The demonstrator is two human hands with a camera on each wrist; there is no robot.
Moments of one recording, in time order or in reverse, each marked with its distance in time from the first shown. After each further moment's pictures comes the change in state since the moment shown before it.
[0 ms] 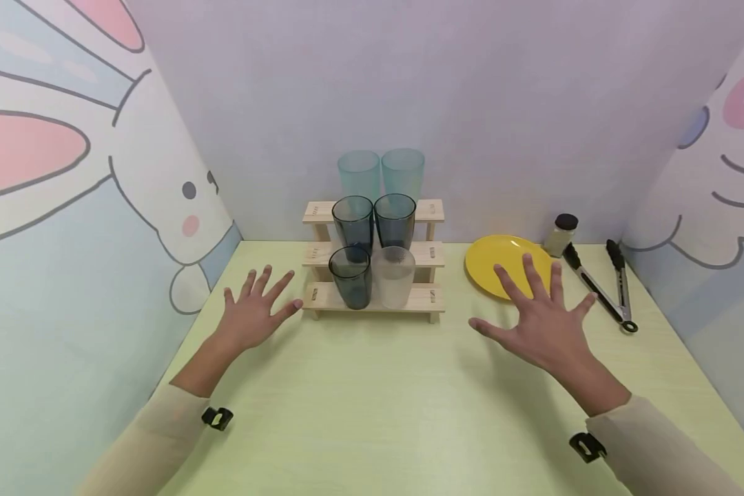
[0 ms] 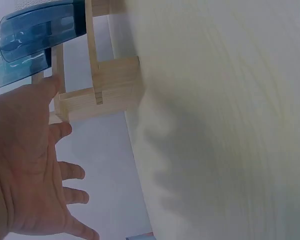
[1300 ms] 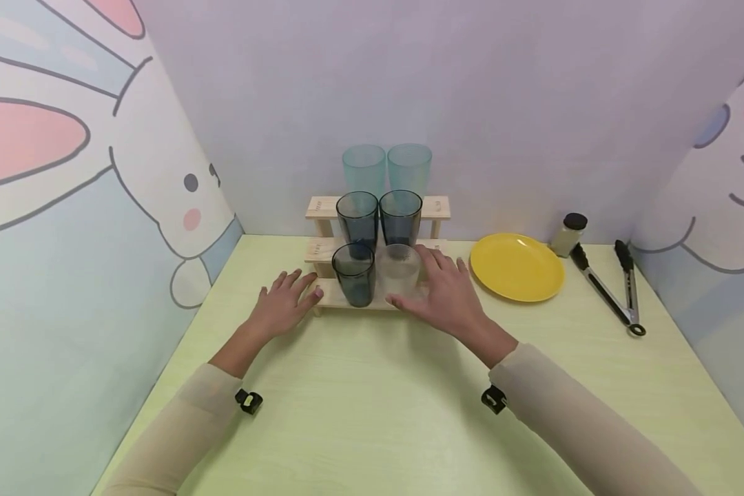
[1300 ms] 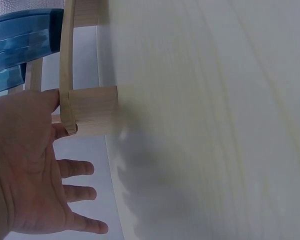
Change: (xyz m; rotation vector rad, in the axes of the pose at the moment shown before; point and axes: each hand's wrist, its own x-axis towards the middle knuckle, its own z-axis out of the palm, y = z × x) left_hand 0.036 0.021 0.031 -0.140 -0.081 0.021; right_hand 0.074 -0.120 0.028 0.305 0.100 -0.229
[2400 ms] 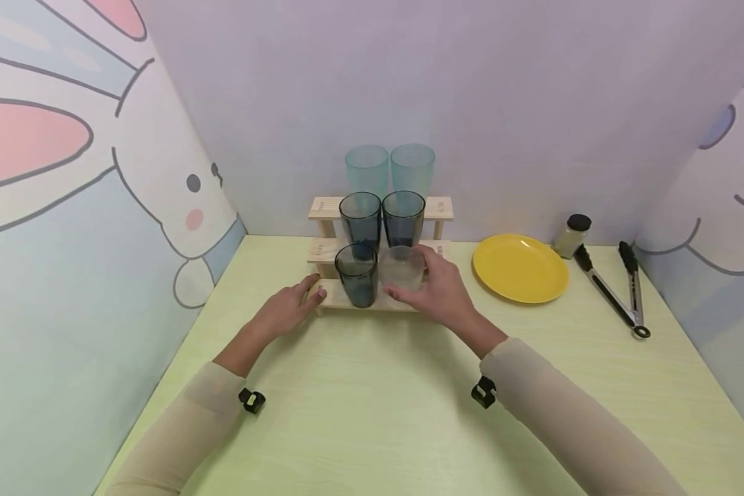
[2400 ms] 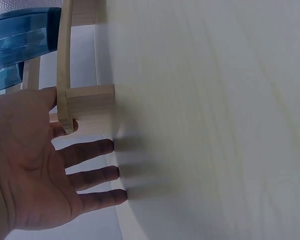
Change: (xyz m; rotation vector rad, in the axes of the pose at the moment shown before) left_hand 0.005 0.000 0.000 -0.098 -0.036 0.061; right_hand 0.017 0.001 0.016 0.255 0.073 0.031
